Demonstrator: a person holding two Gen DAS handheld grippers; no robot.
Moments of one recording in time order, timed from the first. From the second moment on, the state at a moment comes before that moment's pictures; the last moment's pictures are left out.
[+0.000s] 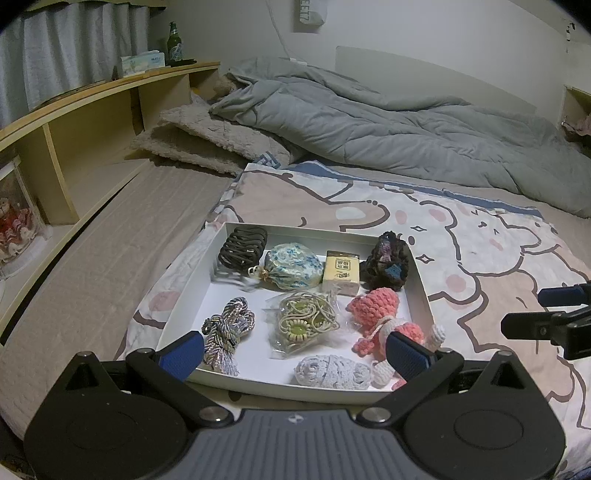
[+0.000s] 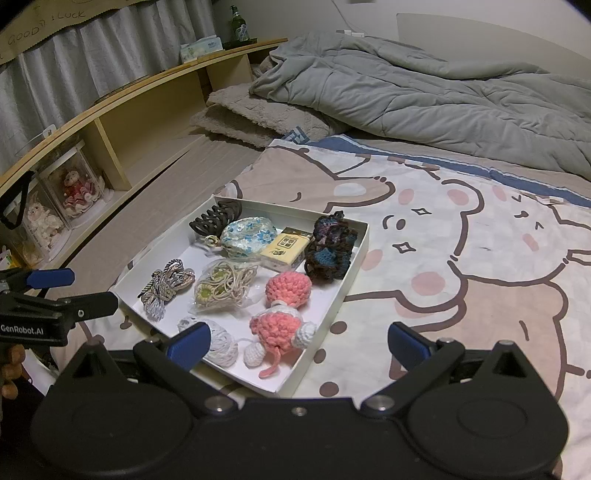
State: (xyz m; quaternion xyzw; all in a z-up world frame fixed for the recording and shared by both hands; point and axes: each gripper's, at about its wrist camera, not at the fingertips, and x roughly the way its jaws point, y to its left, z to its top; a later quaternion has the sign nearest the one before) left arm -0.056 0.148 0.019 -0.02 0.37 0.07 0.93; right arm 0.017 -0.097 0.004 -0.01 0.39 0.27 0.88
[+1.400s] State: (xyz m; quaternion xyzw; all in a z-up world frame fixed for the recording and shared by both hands) left arm -0.057 0.147 0.018 -0.03 0.37 0.06 0.93; right arm 0.017 -0.095 0.004 -0.01 0.39 0.27 0.88
